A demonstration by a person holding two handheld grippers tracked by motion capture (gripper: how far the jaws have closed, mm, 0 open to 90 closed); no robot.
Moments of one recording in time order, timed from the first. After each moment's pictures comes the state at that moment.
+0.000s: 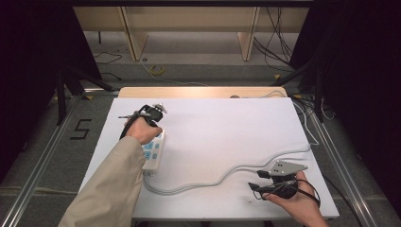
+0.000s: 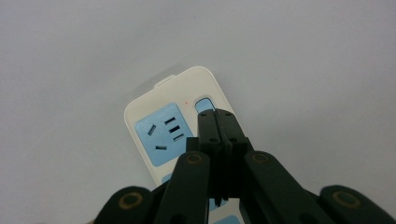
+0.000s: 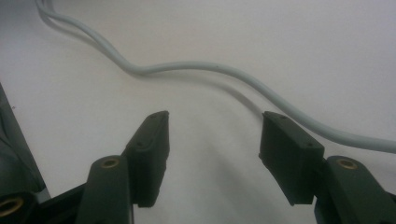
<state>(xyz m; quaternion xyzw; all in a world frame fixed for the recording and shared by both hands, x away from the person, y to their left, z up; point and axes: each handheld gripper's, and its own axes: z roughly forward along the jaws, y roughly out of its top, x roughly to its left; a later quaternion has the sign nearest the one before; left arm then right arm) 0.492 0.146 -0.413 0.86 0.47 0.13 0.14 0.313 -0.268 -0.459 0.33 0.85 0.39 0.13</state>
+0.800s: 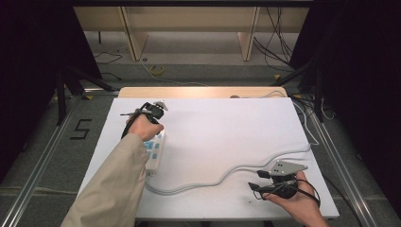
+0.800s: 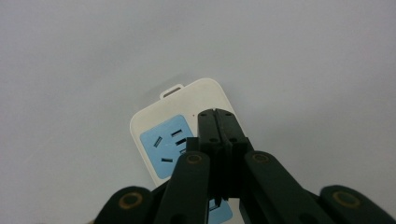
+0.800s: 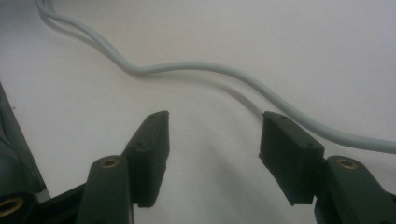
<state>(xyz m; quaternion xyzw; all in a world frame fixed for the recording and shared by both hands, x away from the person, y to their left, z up) 0.503 0.144 -0.414 0.86 0.48 0.13 0.13 0.313 -0.268 -0.459 0.33 0.85 0.39 0.13</state>
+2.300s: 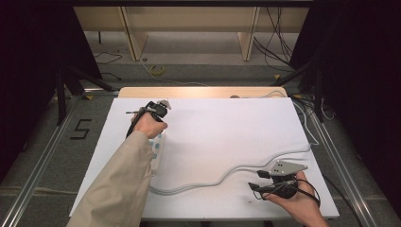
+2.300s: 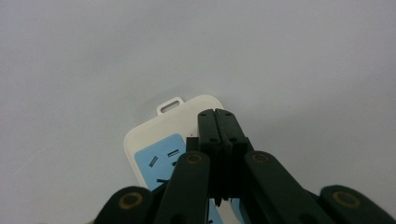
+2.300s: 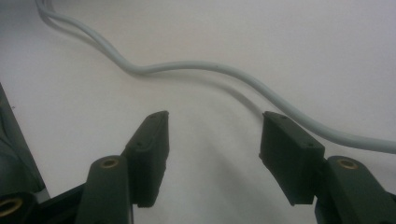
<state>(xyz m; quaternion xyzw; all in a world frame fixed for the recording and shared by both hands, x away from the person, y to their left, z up) 0.517 0.133 -0.423 0.86 0.49 0.13 0.11 0.313 -0.269 -0.459 0.33 0.85 0.39 0.13</state>
